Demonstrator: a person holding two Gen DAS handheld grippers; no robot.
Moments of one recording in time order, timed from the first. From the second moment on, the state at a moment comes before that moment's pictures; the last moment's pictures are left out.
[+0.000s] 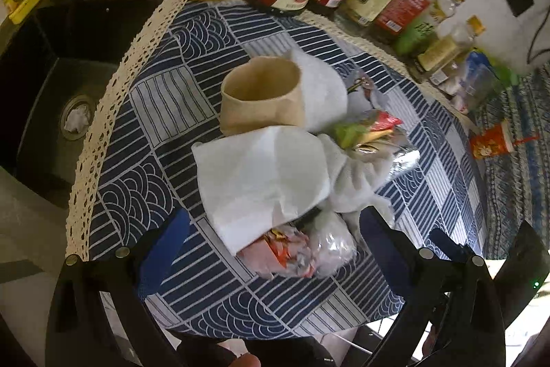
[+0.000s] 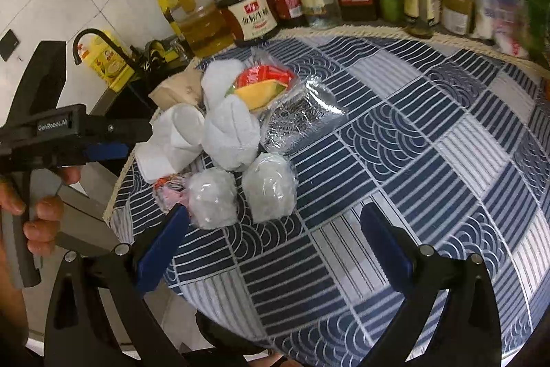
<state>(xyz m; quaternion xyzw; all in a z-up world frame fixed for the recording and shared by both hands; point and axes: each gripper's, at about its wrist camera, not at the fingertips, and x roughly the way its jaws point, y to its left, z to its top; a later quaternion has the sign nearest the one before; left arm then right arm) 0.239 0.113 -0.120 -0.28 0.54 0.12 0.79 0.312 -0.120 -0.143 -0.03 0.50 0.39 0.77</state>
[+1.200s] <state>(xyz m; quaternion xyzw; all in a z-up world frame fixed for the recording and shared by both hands) 0.264 0.131 -0.150 -0.29 0.55 0.16 0.77 0.337 -0.094 -0.183 -0.05 0.51 0.42 0.74</state>
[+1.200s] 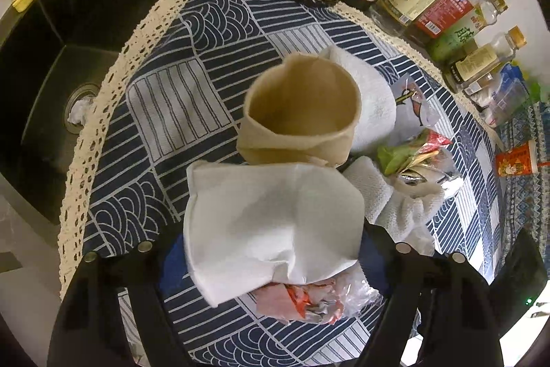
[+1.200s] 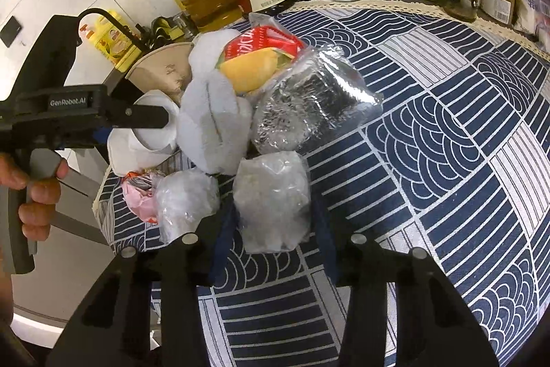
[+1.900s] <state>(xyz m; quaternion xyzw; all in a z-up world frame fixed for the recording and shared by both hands) 0.189 0.125 -0.104 -0.30 0.50 0.12 0.80 0.267 -0.112 -0.122 -0.06 0.47 0.40 0.78</state>
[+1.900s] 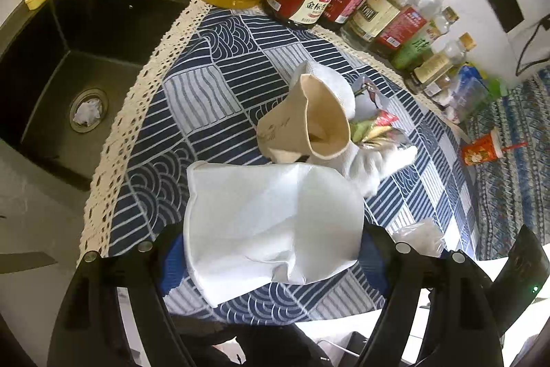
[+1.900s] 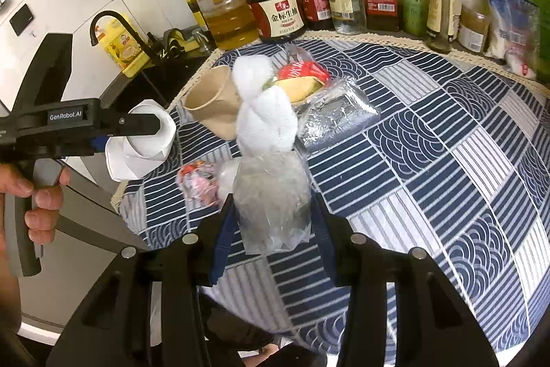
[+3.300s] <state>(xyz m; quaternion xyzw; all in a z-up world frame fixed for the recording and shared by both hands) -0.015 0.113 -0.186 -0.37 0.54 0.07 0.75 0.067 -0.077 -0.162 -0.09 0.52 0.41 0.74</state>
